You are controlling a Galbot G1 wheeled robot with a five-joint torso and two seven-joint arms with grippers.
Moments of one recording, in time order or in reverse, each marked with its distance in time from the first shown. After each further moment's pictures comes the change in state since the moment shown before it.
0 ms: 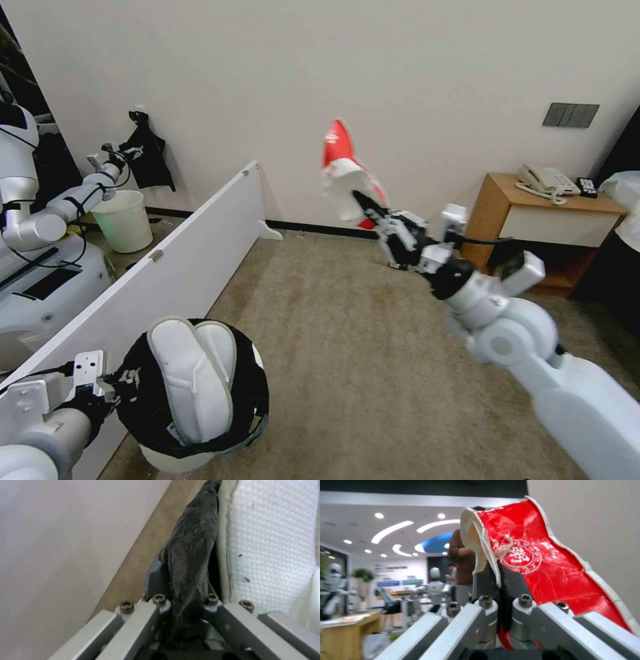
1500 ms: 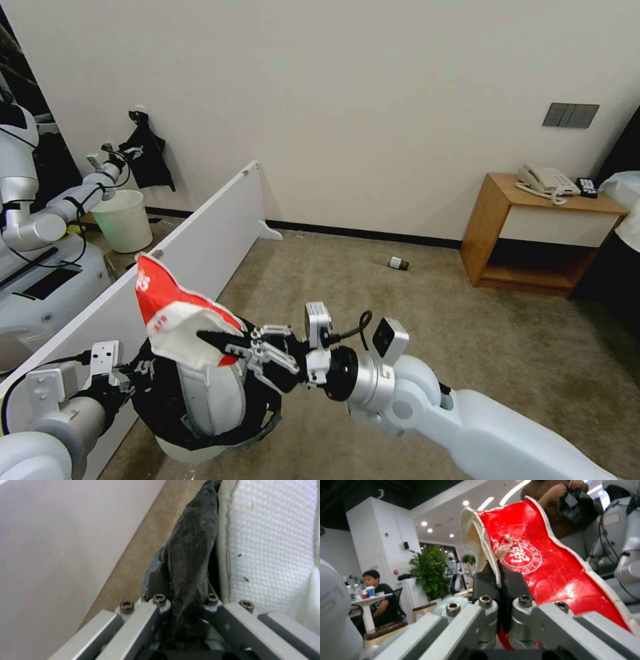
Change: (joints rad) left arm -0.034 0.030 0.018 -0.005 -0.045 0.000 -0.017; right arm 0.054 0.034 -0.485 0.015 0.120 -0.001 -0.221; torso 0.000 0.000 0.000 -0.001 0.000
